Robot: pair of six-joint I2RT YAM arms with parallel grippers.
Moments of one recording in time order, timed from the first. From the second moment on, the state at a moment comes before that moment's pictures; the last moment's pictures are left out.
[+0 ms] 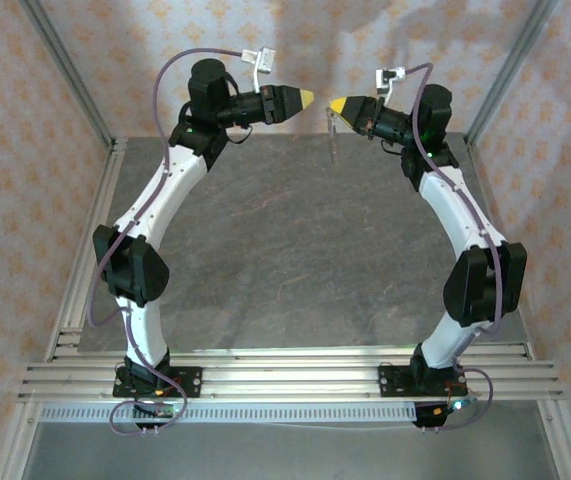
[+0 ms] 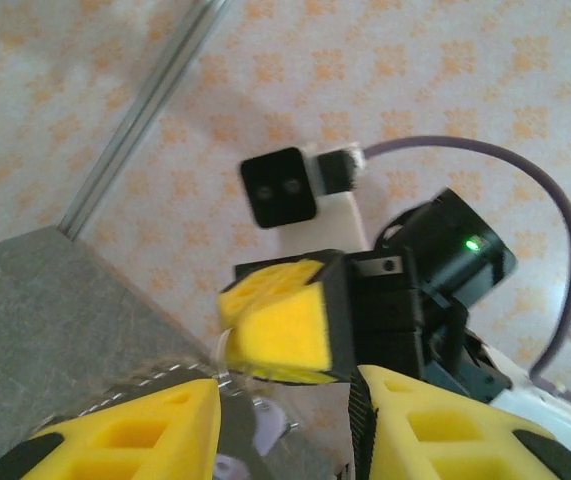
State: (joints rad) left arm -0.31 1.94 2.04 -0.04 0.92 -0.70; right arm 0.15 1.71 1.59 0.22 -1.02 0.98
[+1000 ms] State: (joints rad) left arm -0.34 2.11 2.28 -0.43 1.05 -0.48; right arm 0.15 1.76 1.71 -0.05 -1.17 0.79
